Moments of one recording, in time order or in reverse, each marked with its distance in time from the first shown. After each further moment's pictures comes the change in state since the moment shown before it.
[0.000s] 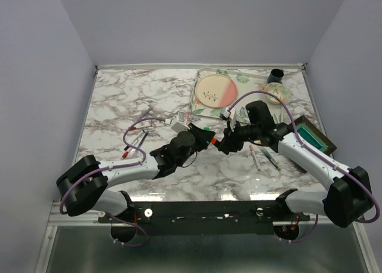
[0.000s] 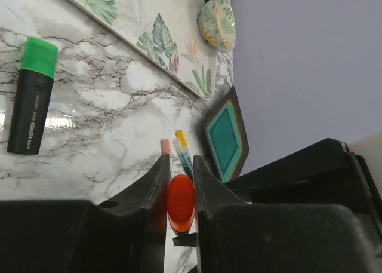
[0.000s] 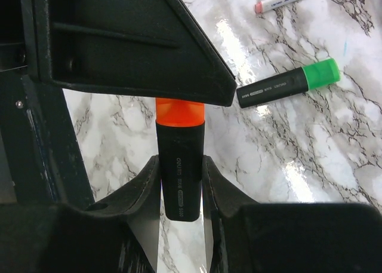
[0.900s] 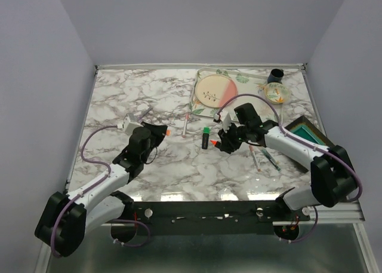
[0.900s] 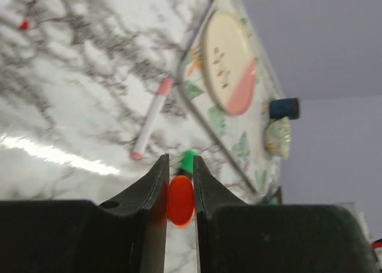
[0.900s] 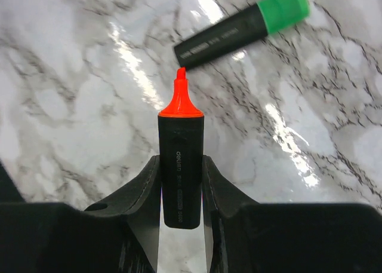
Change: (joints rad) left arm 0.486 -0.377 -0.213 -0.164 0.104 0.044; right arm 0.021 0.159 0.005 0.021 0.193 -0.029
